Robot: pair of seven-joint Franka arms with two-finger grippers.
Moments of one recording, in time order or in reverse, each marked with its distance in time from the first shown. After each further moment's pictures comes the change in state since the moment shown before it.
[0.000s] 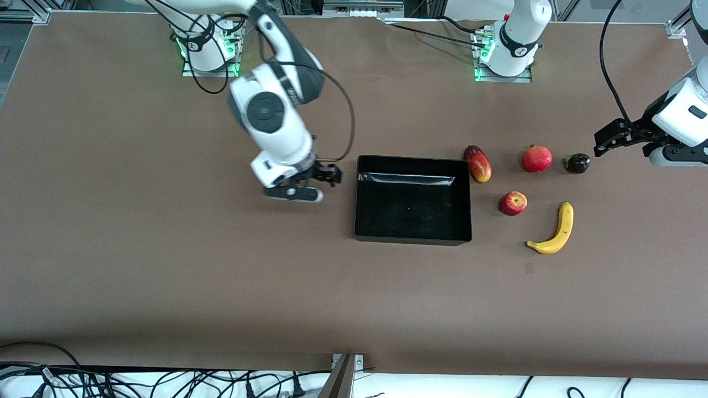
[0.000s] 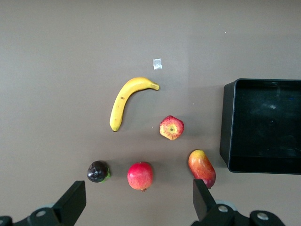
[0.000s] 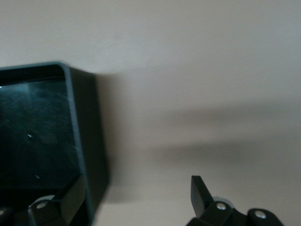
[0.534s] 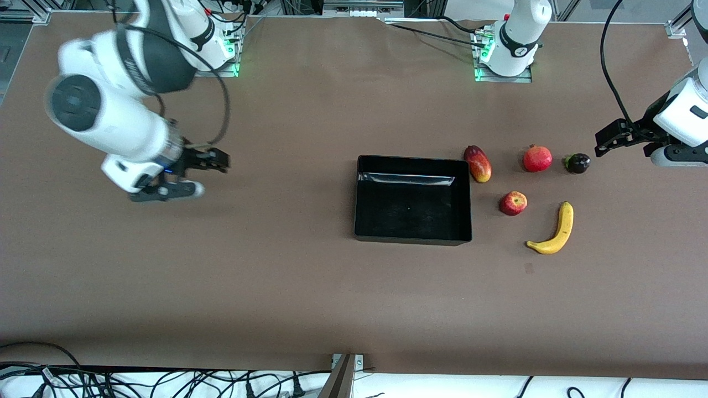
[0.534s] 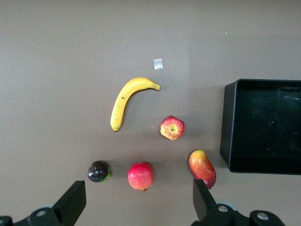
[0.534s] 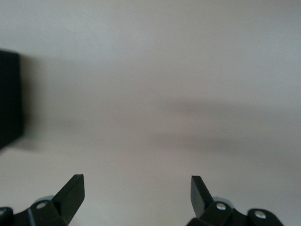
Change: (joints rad) left arm 0.004 0.000 0.000 0.000 0.000 0.000 0.000; right arm -0.309 -0.240 -0.012 -0.003 -0.052 -0.405 -0.489
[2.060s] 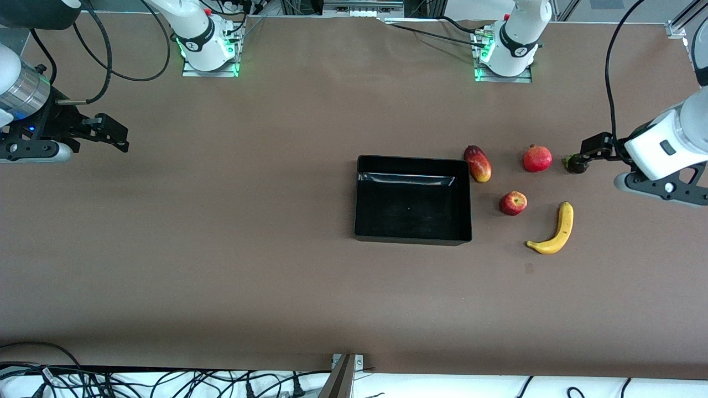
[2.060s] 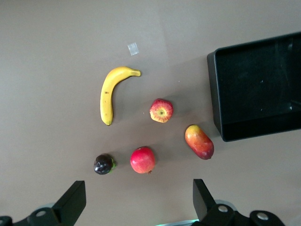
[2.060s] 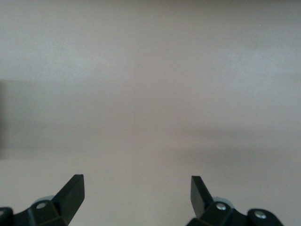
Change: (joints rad) left arm 0.347 0.279 -0.505 0.401 0.129 -0.310 0.065; right arm -0.211 -0.240 -0.047 0.016 -0.127 -0.174 -0.202
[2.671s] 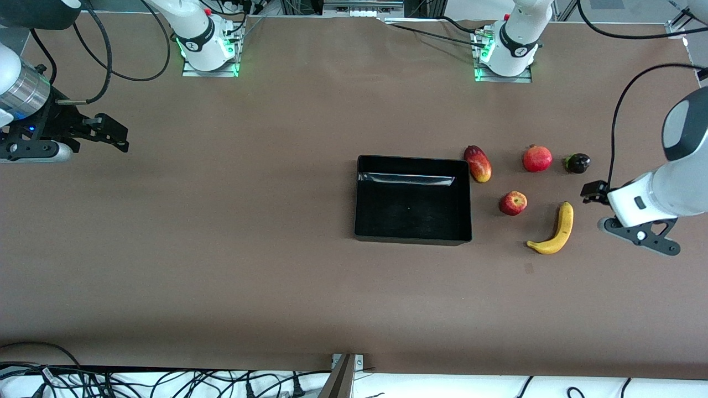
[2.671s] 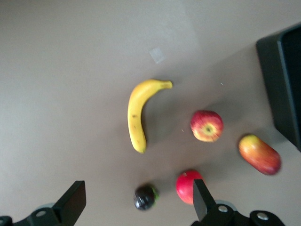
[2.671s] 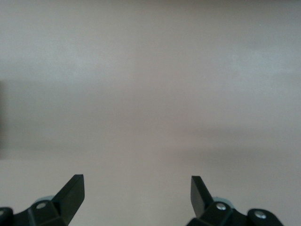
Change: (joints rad) left arm 0.343 0.257 -0.432 -0.061 0.347 0.109 0.116; right arm 0.000 0.000 0.000 0.000 0.000 0.000 0.000
